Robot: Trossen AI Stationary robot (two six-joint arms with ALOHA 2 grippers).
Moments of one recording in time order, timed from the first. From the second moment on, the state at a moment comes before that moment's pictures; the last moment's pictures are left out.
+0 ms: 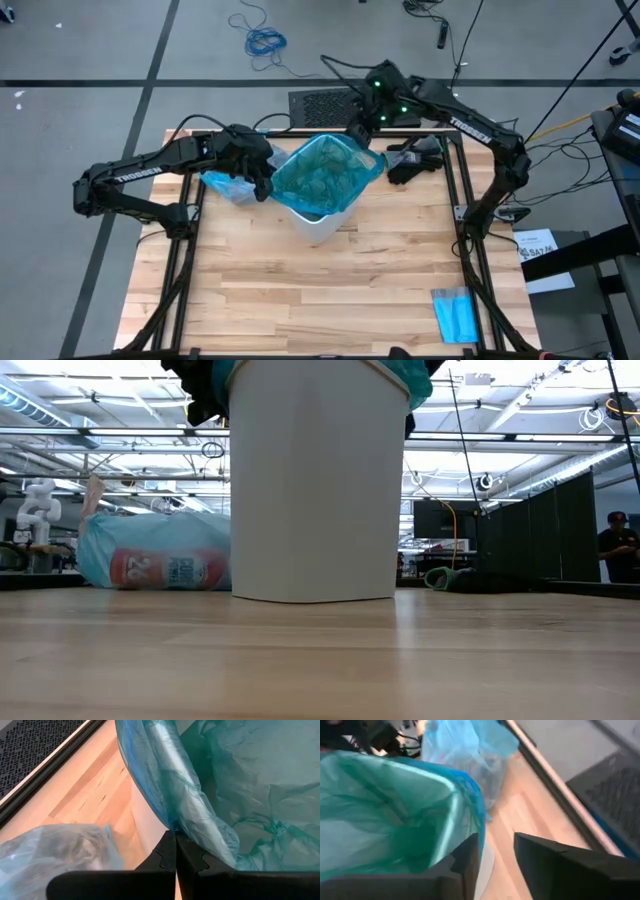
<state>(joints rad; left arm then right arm) 0.31 1.15 1.17 -0.75 0.11 -0.20 -0.58 1.67 1.83 -0.96 -0.31 0.05</state>
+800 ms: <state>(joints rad) 0.31 1.15 1.17 -0.73 0.11 -0.22 0.08 1.42 1.67 -0.86 0.17 -0.15</state>
